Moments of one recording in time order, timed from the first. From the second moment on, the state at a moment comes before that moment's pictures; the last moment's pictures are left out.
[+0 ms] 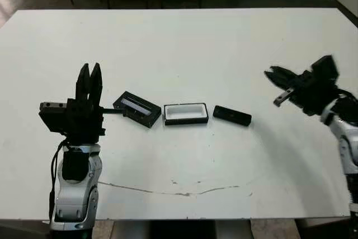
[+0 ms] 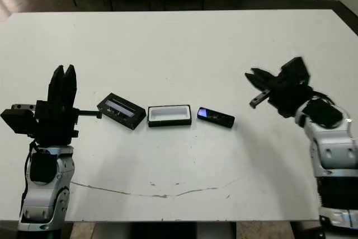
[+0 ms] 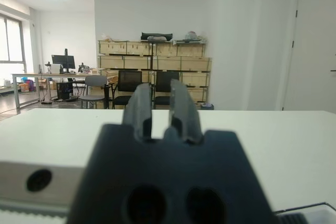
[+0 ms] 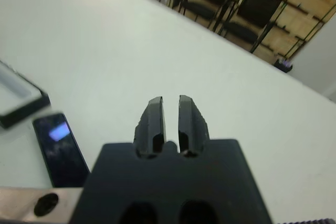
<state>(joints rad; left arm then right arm) 0.04 0.11 0.06 -0.26 -0.07 -0.24 -0.02 -0.34 -0.63 0.01 0.19 0.08 0.17 0.64</state>
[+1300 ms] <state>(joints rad) 0.04 0.11 0.06 -0.26 -0.07 -0.24 -0.03 -0.30 -0.76 0.16 0.27 0.05 0.08 1.04</state>
